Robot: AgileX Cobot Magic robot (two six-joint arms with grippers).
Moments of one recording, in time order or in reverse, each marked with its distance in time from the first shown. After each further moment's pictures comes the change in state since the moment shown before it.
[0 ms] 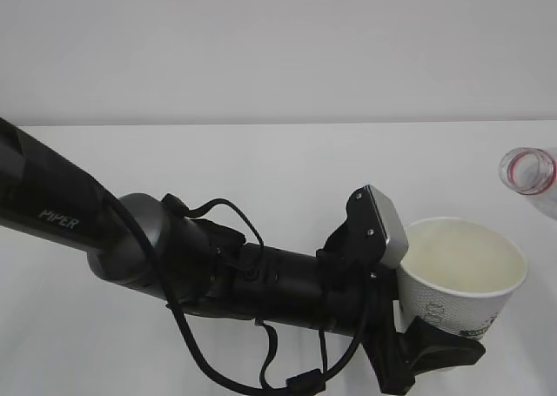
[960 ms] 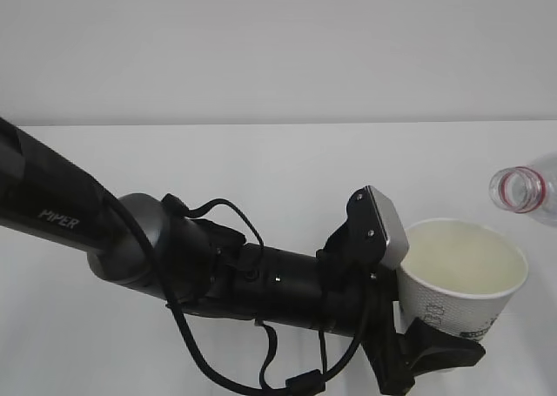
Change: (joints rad) left arm 0.000 0.000 0.000 0.004 0.000 0.000; right arm 0.000 0.000 0.000 0.000 -0.029 -0.161
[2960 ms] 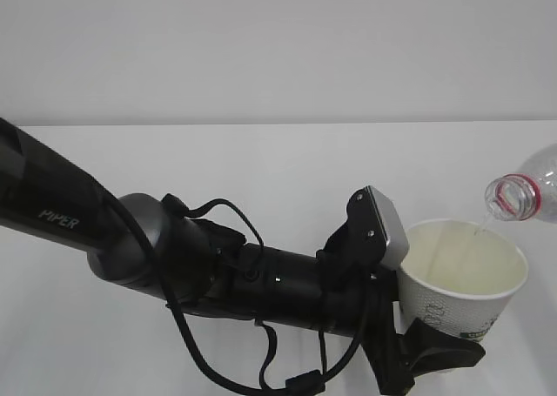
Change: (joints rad) left arm 0.000 0.000 0.000 0.003 0.000 -0.002; right arm 0.000 0.000 0.000 0.000 -0.101 -0.179
